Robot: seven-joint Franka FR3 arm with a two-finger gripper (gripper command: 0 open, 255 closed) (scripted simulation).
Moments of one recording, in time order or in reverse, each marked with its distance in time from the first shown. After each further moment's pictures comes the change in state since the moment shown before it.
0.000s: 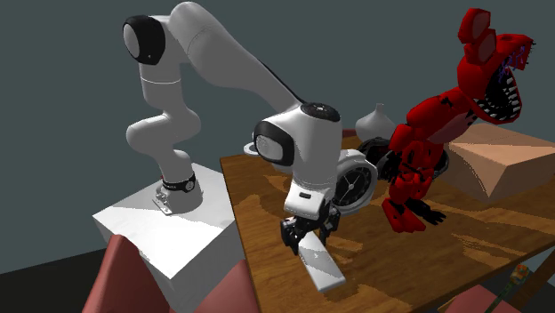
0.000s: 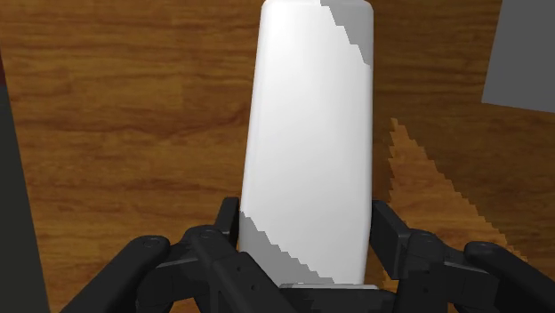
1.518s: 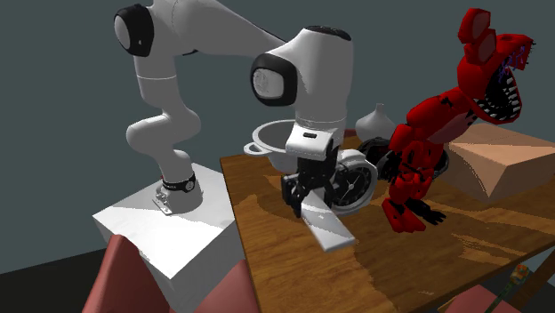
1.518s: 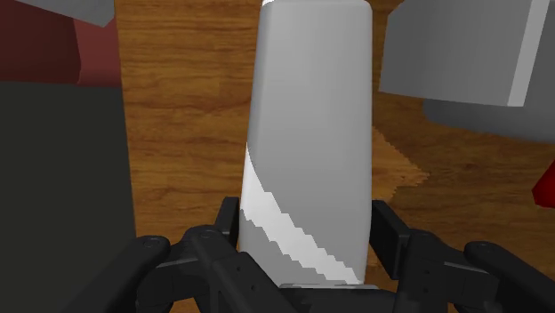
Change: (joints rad) arm 0.001 -0.120 0.000 0.155 -0.003 -0.275 0.003
